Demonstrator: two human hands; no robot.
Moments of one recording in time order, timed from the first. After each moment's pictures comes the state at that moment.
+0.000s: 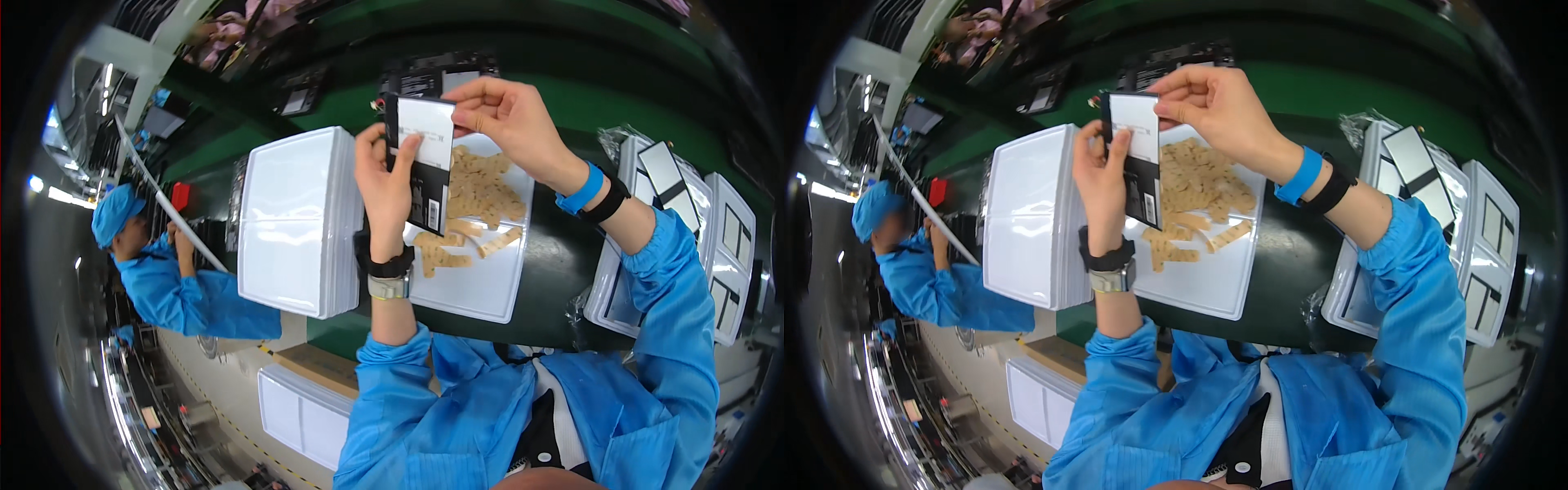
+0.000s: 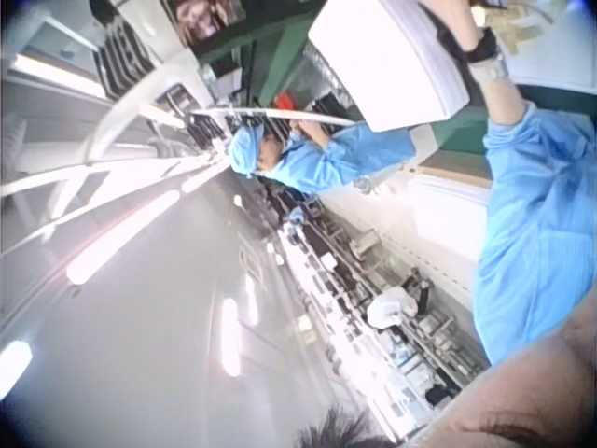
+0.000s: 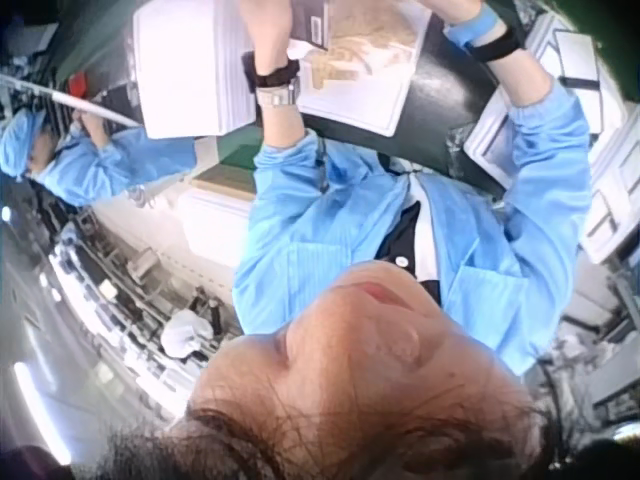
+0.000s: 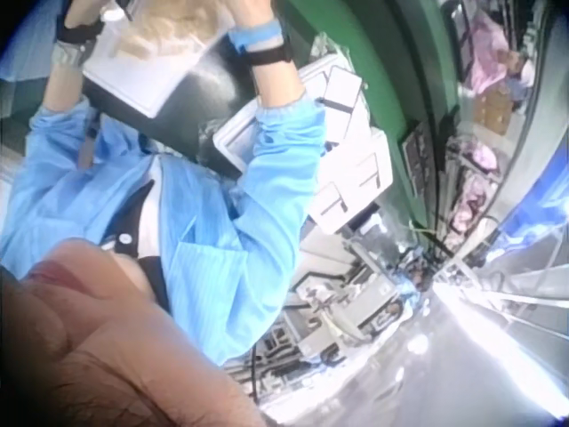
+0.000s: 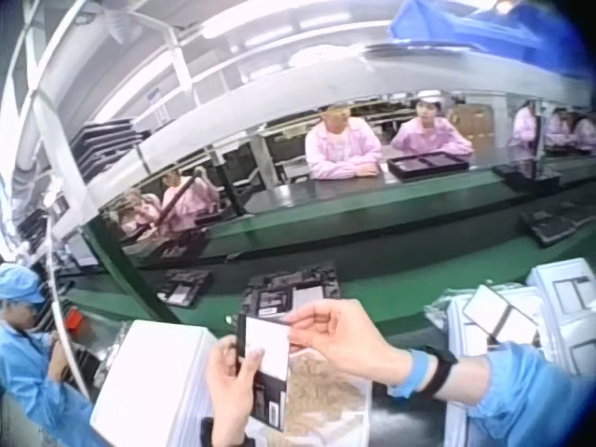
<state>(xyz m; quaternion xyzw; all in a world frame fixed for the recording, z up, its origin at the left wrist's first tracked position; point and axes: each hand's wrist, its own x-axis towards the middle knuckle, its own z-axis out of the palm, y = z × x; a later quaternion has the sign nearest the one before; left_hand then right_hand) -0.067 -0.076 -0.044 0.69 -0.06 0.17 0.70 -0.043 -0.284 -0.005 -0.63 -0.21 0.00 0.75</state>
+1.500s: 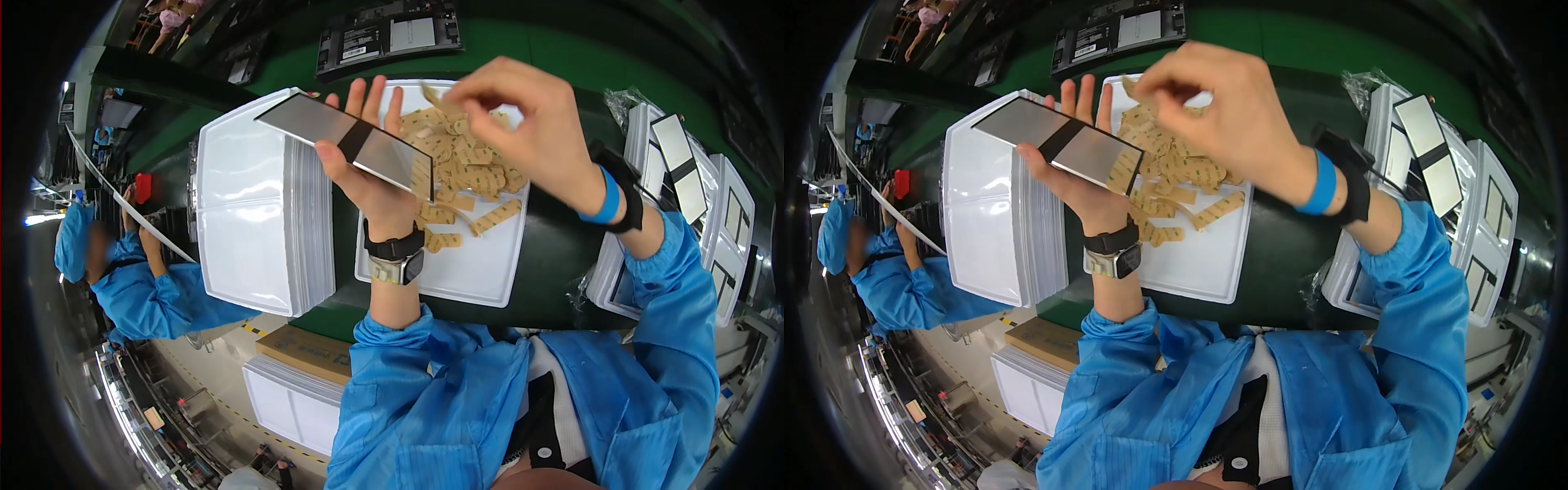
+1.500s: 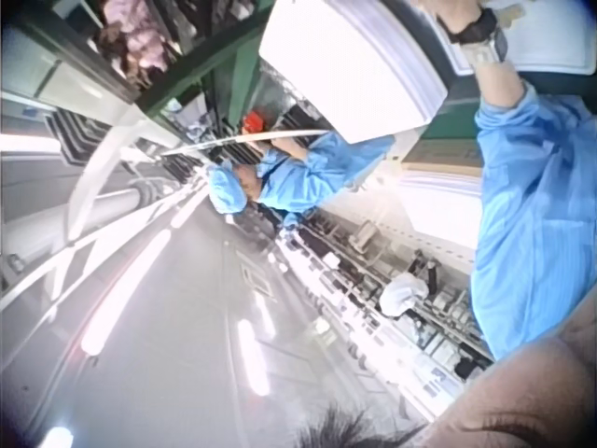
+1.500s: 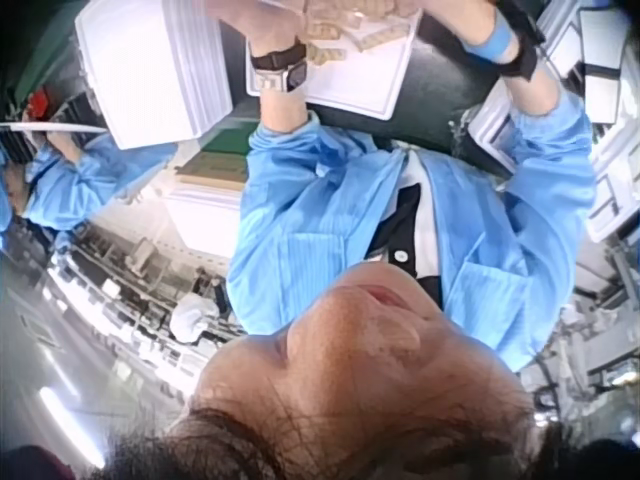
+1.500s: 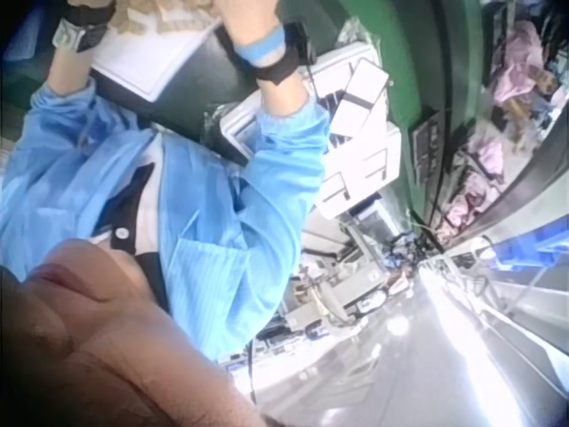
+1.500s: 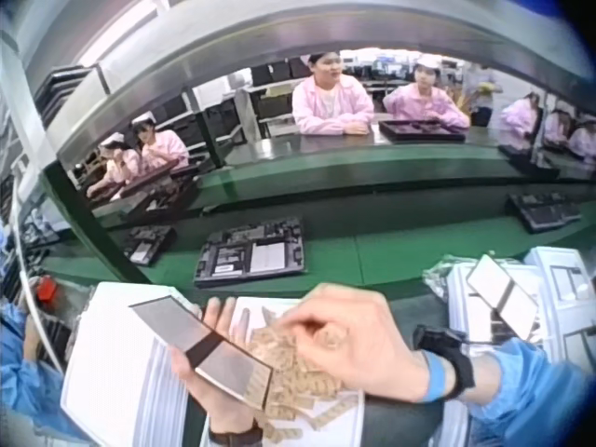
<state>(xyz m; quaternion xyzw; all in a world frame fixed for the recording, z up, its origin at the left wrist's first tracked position) -0.072 -0.093 -0.088 0.41 -0.08 0.16 0.89 -0.071 -0.277 -0.036 -0.78 -0.26 -0.22 0.52</state>
